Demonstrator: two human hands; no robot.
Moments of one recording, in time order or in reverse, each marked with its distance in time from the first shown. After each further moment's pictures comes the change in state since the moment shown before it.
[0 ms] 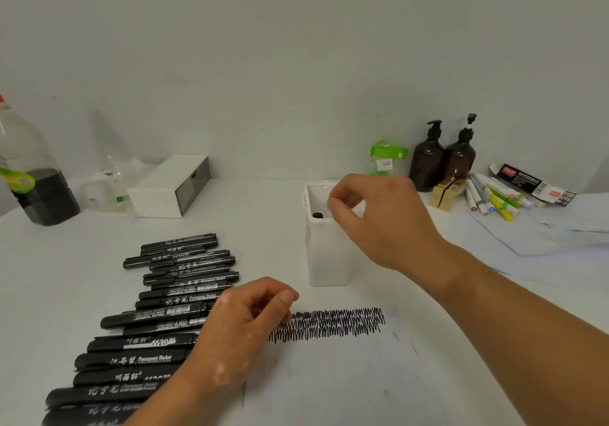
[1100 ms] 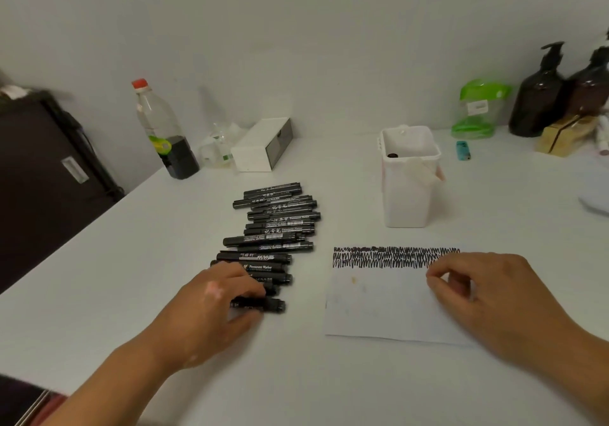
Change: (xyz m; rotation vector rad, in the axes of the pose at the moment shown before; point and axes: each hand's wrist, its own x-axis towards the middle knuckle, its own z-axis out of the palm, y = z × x) left_hand -0.115 0.016 -0.110 0.966 -0.138 0.015; right_hand -0.154 0.022 0.013 0.131 -0.286 0.089
